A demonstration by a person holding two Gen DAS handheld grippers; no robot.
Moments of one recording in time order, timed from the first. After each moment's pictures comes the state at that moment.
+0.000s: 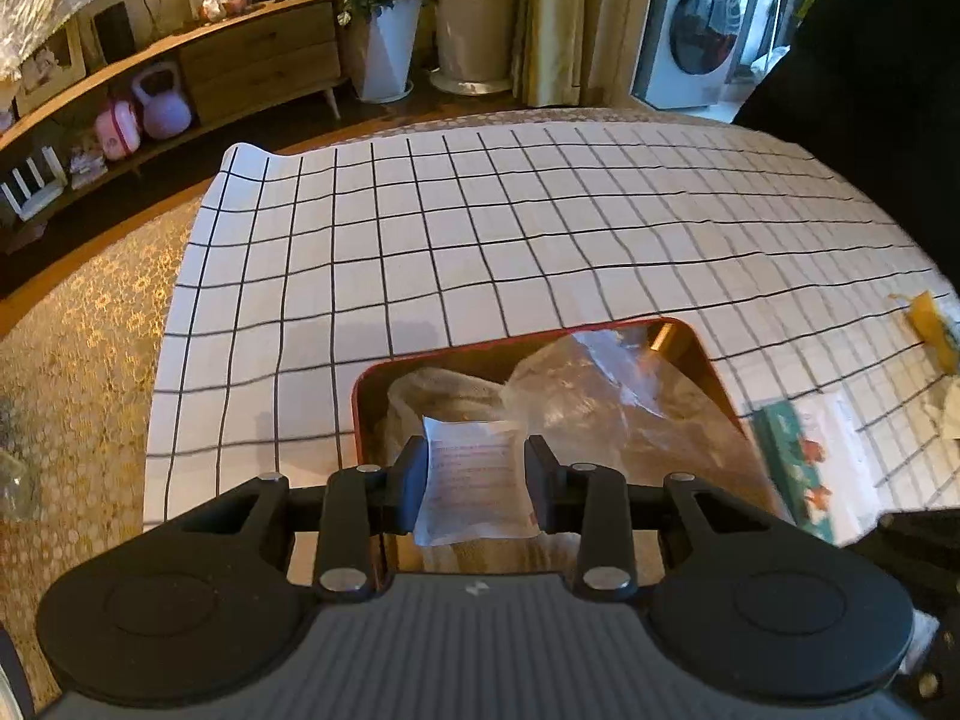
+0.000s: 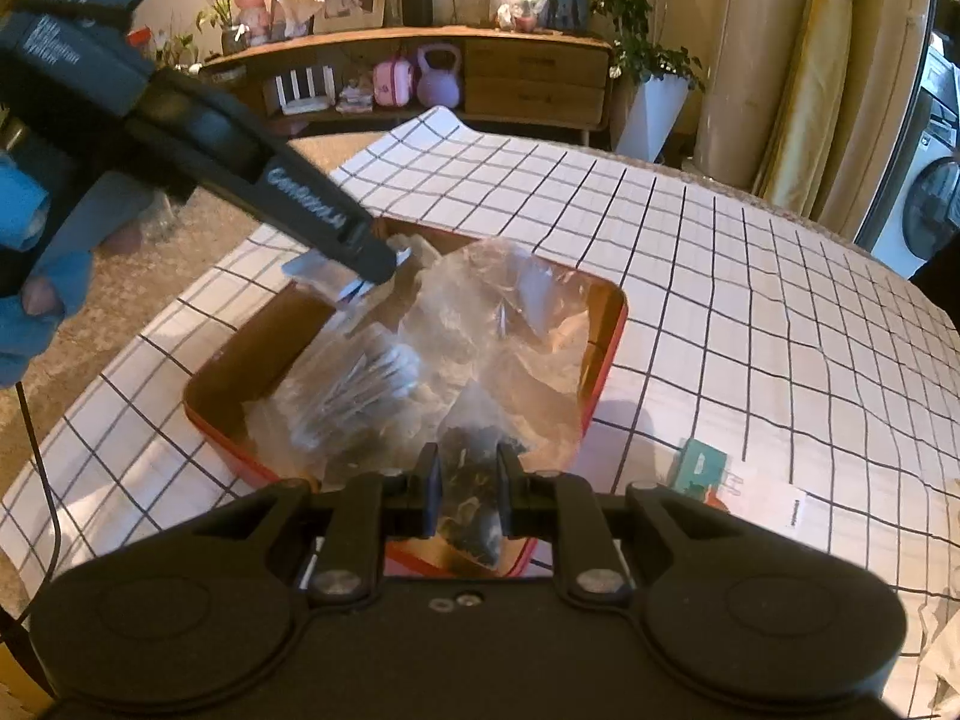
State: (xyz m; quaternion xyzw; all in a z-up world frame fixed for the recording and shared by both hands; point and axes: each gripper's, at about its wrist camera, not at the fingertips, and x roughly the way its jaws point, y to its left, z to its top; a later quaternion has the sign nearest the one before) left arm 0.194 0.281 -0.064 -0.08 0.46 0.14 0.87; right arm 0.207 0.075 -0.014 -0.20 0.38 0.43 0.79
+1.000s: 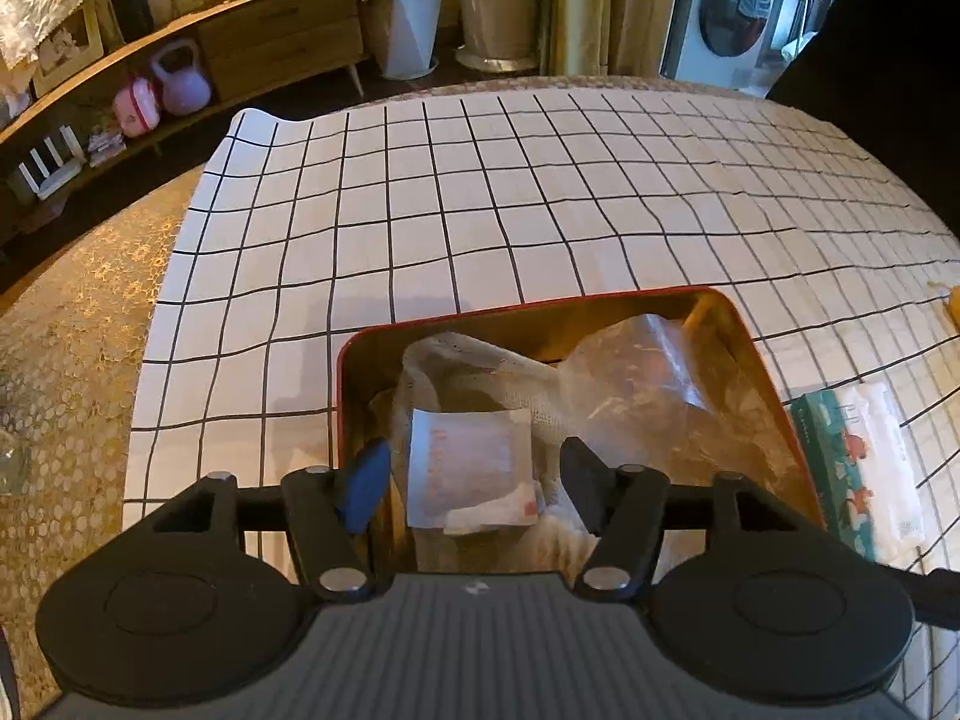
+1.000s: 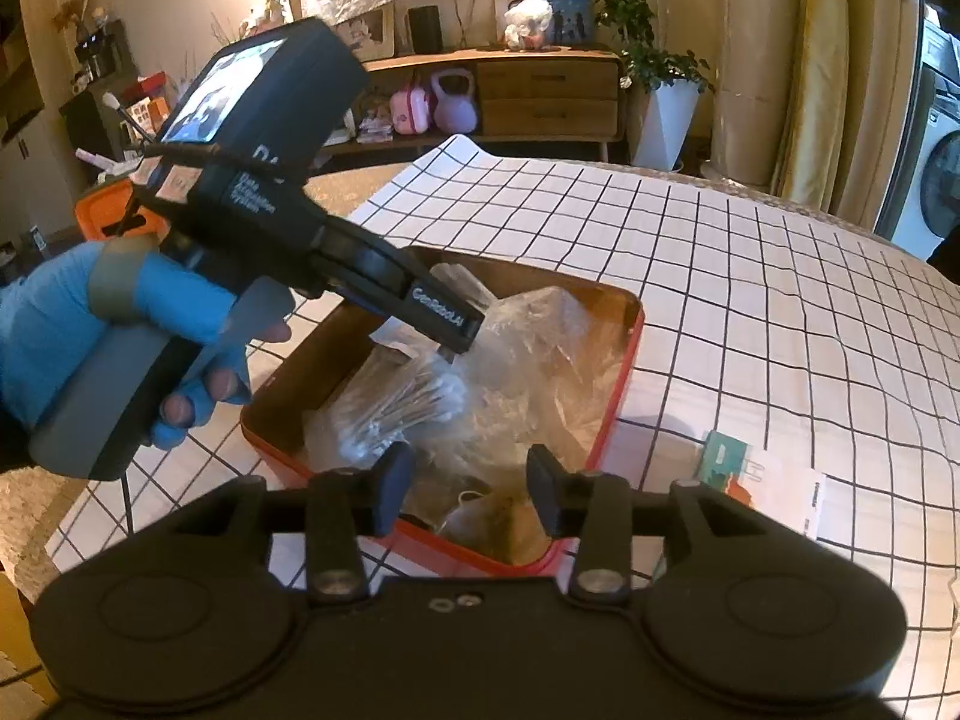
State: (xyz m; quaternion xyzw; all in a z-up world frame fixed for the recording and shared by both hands) left arm 0.201 0.277 -0.087 -0.09 0.48 0.16 0.86; right arm 0.204 0.049 0.011 -0.14 0.38 0.46 0.79
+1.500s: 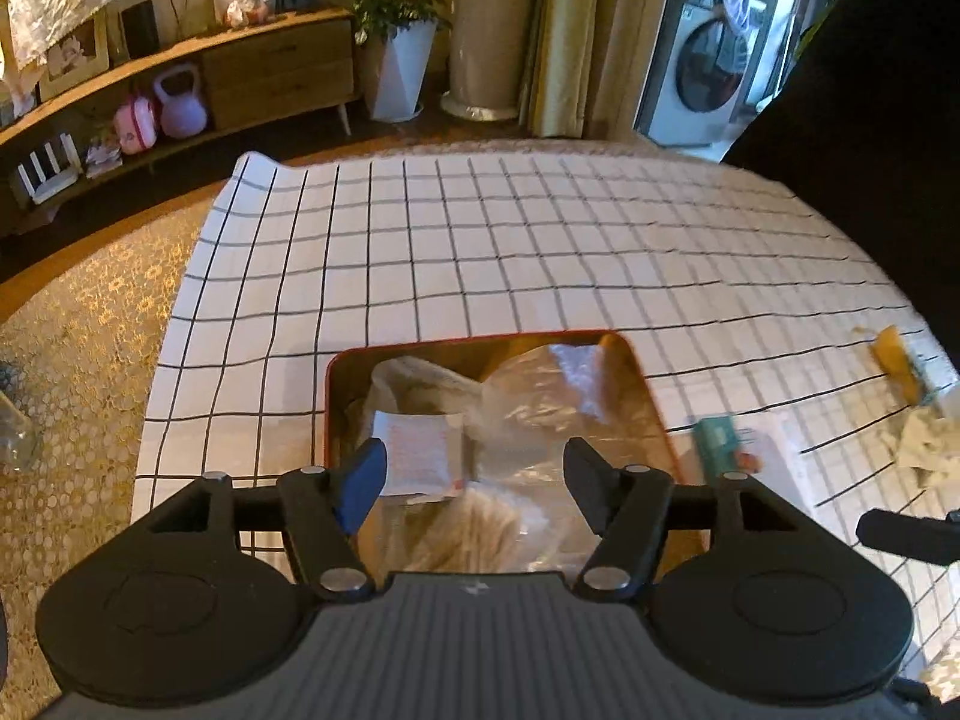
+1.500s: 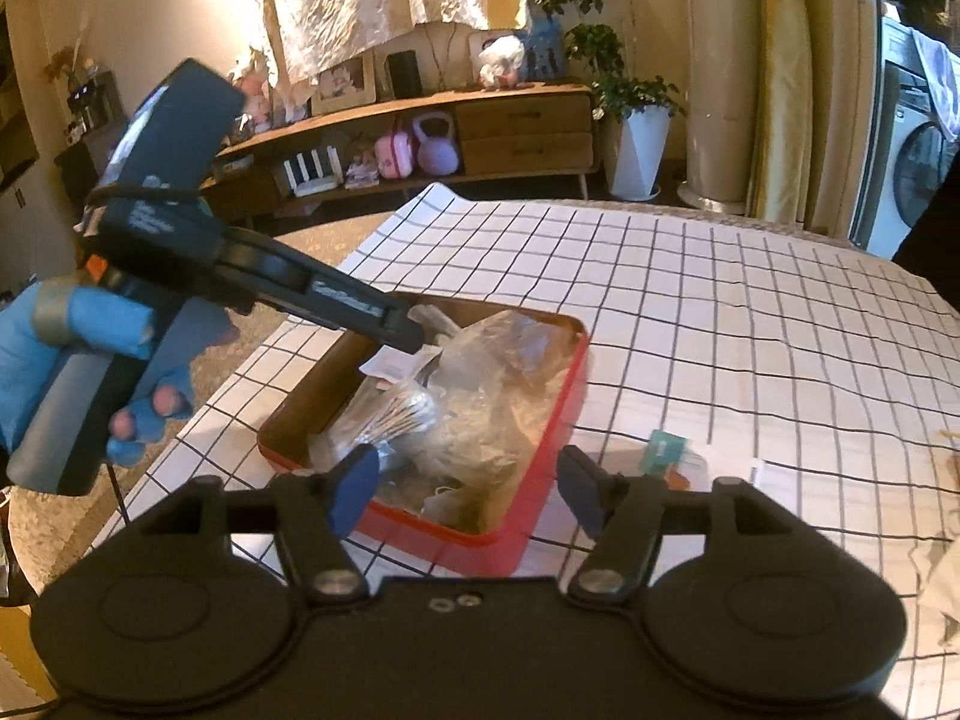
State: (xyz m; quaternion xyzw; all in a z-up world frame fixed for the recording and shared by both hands) left arm 0.161 0.245 -0.033 -0.11 0.43 0.15 0.89; right arm 0.198 -0.001 0.041 -0.10 0.36 0.45 0.81
